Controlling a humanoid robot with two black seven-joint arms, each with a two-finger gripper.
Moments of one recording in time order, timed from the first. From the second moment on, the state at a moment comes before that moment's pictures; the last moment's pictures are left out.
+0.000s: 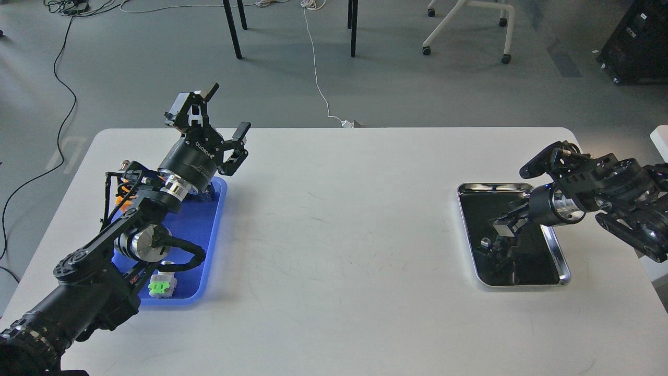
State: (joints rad) left arm -0.50 0.24 -0.95 -0.93 0.45 -0.35 -0.43; right arm 1.03 -0.54 -0.10 0.69 -1.93 0.34 0.49
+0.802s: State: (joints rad) left arm -0.51 0.24 -0.95 -0.93 0.45 -0.35 -0.43; right arm 1.04 -0.53 -0.12 0.70 -1.93 0.34 0.49
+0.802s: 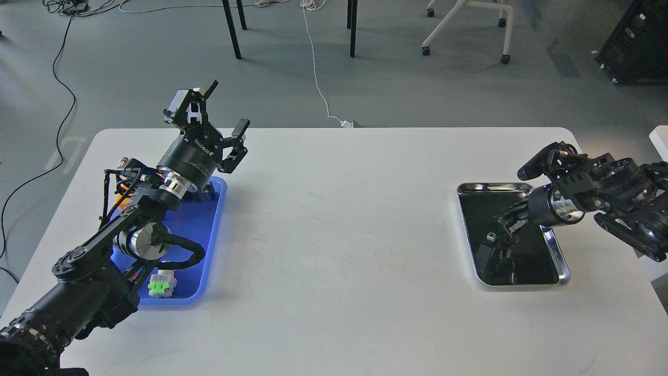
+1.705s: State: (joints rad) left arm -0.51 0.24 -0.95 -0.93 0.45 -0.35 -0.43; right arm 1.30 -0.39 -0.15 1.02 -1.78 0.35 0.49
